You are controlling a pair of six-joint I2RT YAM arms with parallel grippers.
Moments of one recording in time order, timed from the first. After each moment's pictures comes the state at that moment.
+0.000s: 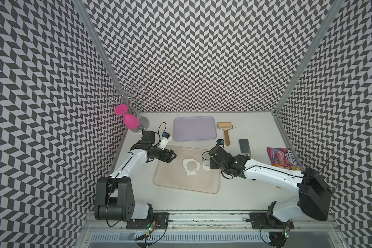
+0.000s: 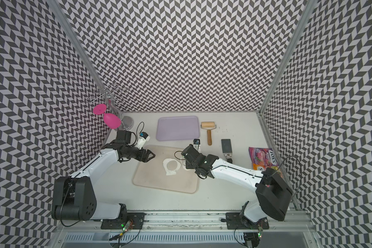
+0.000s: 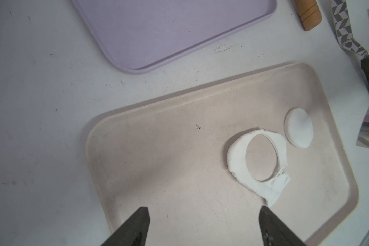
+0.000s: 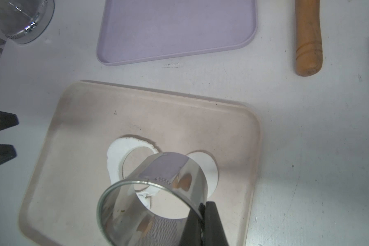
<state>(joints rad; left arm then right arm) -0.04 1.41 0.91 -0.59 0.49 0.30 0.91 1.49 1.01 -0.46 0.34 0.78</state>
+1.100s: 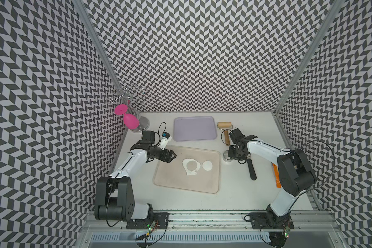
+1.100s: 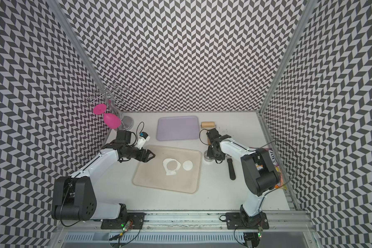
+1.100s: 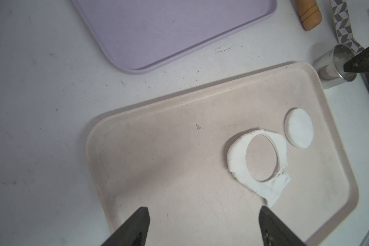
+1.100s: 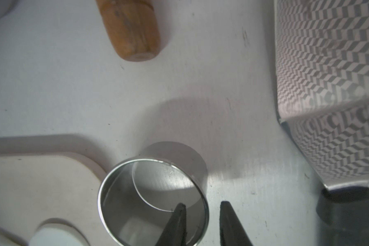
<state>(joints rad) -0.04 1.41 0.91 -0.59 0.49 0.30 0.41 1.75 1.15 -0.72 0.05 0.63</state>
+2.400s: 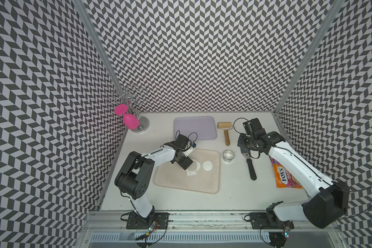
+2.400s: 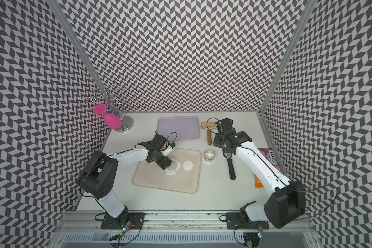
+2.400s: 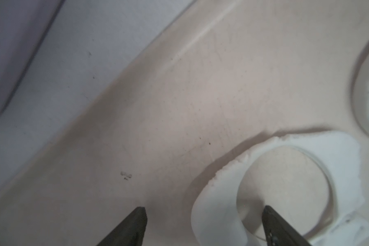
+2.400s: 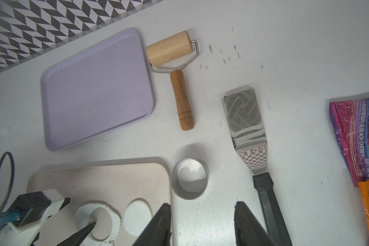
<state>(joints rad) -0.49 1.72 1.00 -0.49 0.02 0.32 0.41 1.38 1.25 -0.85 0.19 0.62</state>
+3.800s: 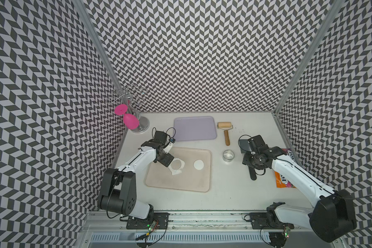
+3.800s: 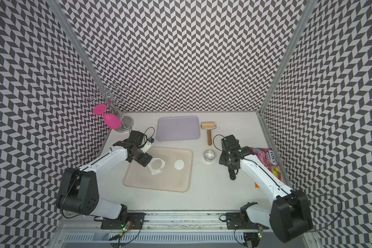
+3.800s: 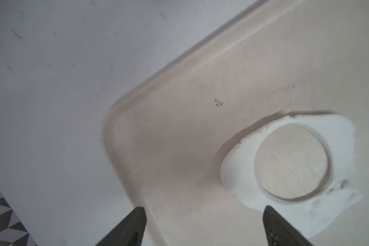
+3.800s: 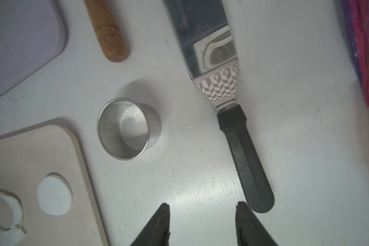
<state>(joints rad) -0.20 1.46 0.99 -0.70 -0.03 0.40 0.30 1.23 0.87 -0.84 0.09 0.71</state>
